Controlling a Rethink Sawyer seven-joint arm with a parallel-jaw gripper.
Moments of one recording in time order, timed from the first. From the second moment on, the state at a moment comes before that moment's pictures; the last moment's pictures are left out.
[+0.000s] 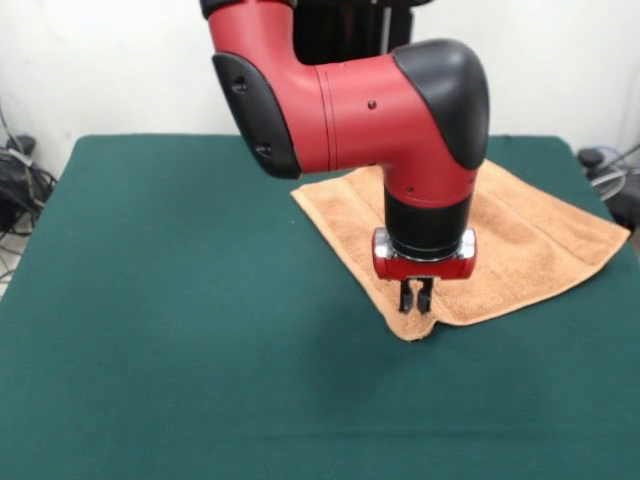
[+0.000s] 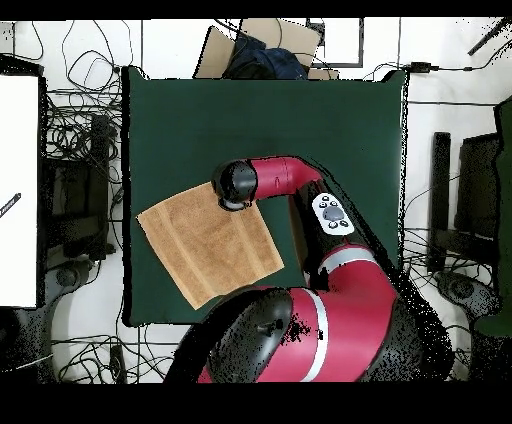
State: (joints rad) arm -0.36 -0.34 0.35 1.42 -0.43 0.64 1.92
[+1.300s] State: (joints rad) arm -0.40 -0.34 0.39 1.43 -0.43 0.65 1.92
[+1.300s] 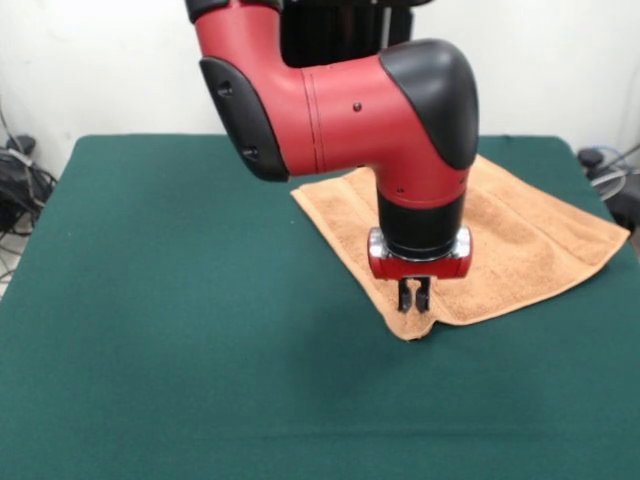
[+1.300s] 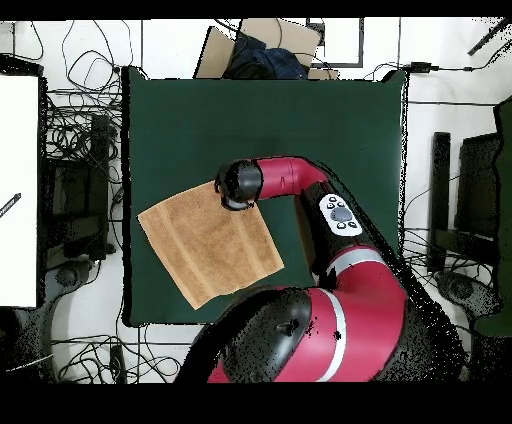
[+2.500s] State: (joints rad) arm -0.46 -0.30 0.47 1.38 -0.43 0.78 1.92
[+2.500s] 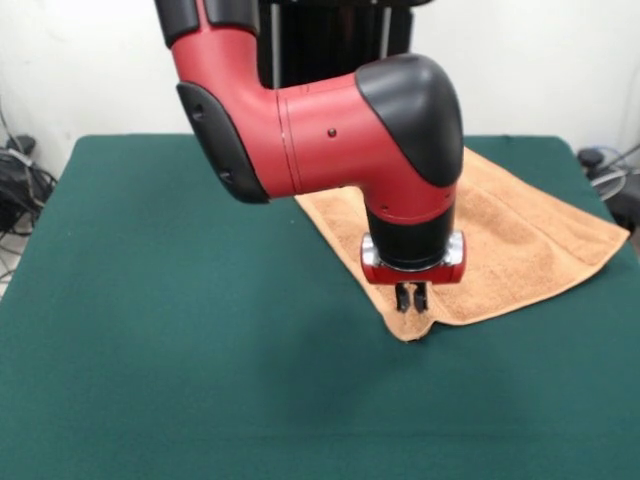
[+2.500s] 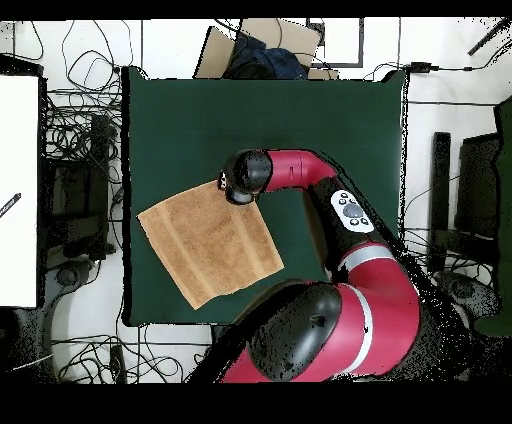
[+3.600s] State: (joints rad) arm -0.50 -0.27 0.51 1.33 -0.44 0.89 1.70
